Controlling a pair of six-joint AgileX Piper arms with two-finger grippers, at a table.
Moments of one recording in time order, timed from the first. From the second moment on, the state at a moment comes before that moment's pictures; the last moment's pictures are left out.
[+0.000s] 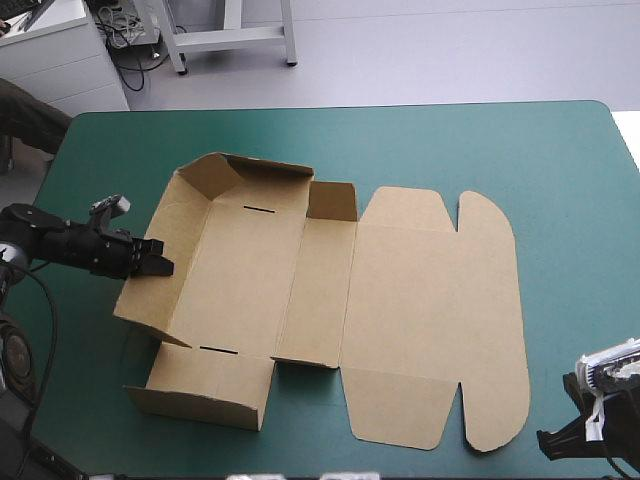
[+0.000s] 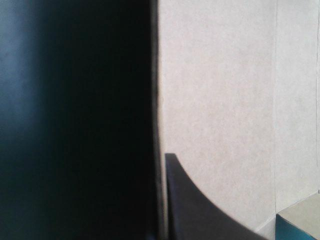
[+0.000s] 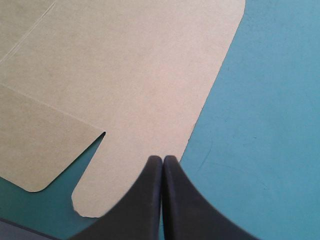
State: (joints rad) left arm 0.33 1.71 -1.16 -0.77 1.19 0.72; right arm 0.29 0.38 -0.83 -0.03 1.25 -0.05
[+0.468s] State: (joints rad) left arm -0.03 1.66 -1.67 -0.51 1.24 0.59; right arm 0.29 0.38 -0.85 -0.17 1.25 -0.03
